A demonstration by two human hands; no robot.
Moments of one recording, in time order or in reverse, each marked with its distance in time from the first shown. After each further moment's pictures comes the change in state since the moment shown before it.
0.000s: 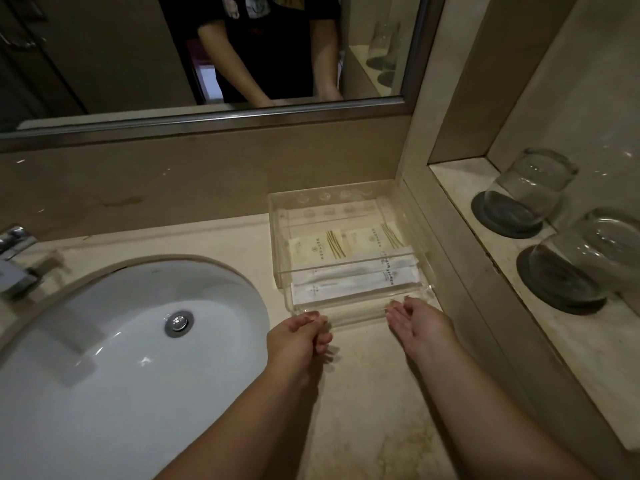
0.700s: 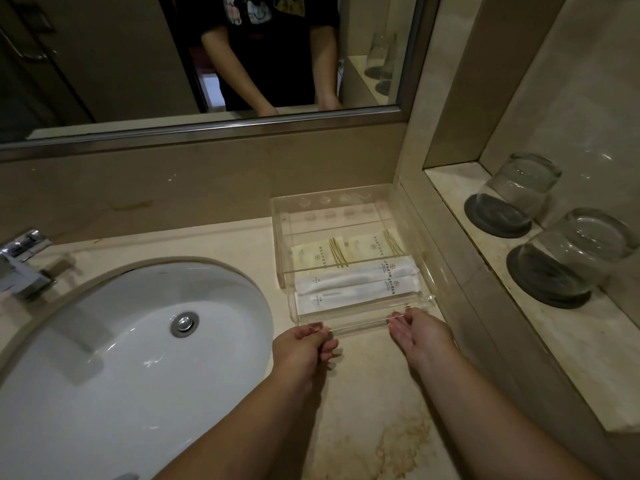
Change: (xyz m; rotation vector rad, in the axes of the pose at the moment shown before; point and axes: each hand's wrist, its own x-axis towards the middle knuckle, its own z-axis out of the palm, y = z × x) left_hand -0.014 -0.008 -0.003 0.133 -0.006 0.011; right_hand -0.009 0.007 -0.013 -0.035 0.072 0.004
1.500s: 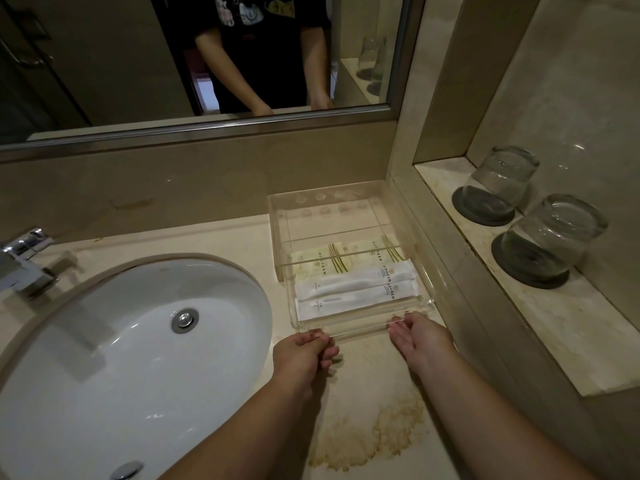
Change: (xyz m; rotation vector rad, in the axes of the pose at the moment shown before) left_hand -0.016 -0.018 -0.009 0.061 0.006 -0.021; right_hand -0.015 0.012 -0.019 0.002 0.036 0.022
